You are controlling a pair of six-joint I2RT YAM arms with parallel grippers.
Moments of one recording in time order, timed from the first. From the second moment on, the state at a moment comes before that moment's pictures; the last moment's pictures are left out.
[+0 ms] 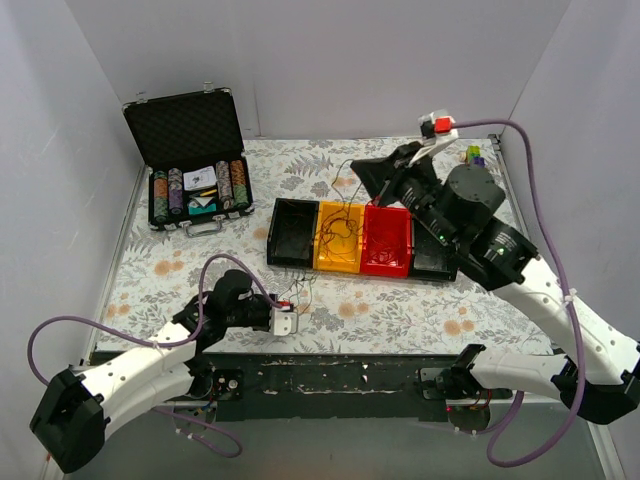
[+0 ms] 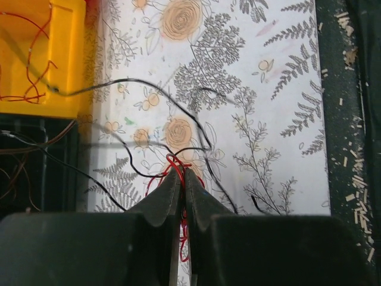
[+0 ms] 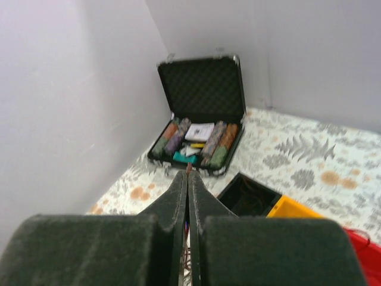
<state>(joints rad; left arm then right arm) -0.70 0.80 0.30 -0.13 0.52 0.89 0.88 1.09 1.35 -0.19 0.17 0.37</state>
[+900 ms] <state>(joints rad) -0.70 0.78 0.26 -0.33 0.47 0.94 0.84 1.38 2.15 -0.17 0.31 -0.07</state>
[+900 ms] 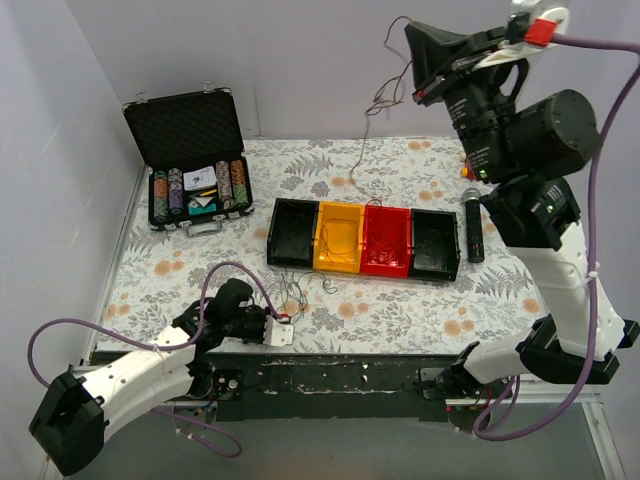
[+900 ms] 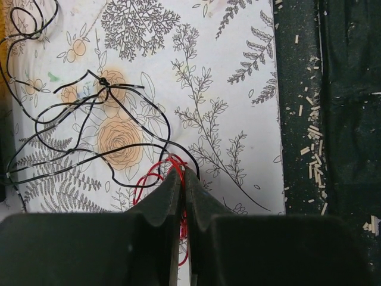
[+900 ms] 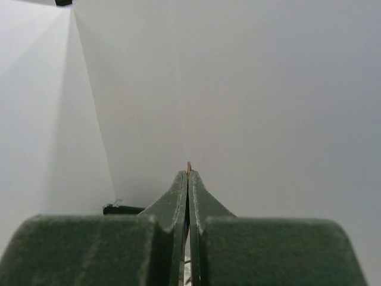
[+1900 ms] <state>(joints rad) -0.70 0.59 0.38 -0.35 0.48 0.83 0.78 1.77 1.81 -0.08 0.02 0.20</state>
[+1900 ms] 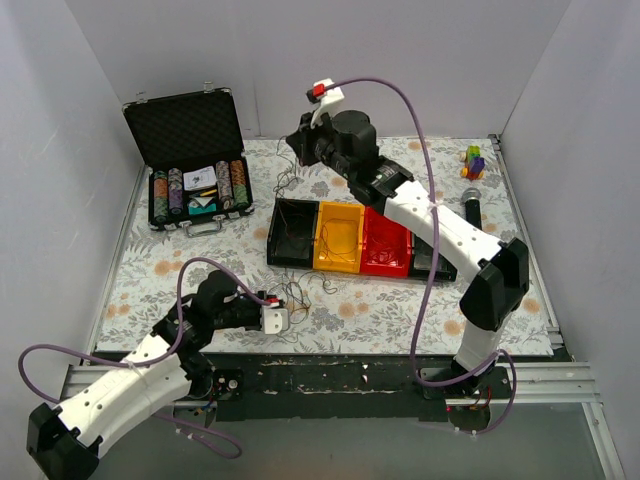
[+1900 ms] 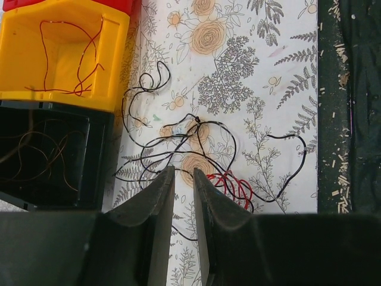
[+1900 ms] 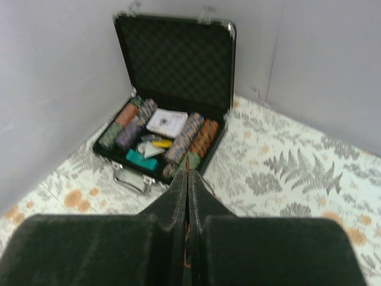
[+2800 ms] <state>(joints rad) -0.70 0.57 0.39 -0.39 0.42 0.81 0.86 1.82 1.32 0.07 0.04 0.32</state>
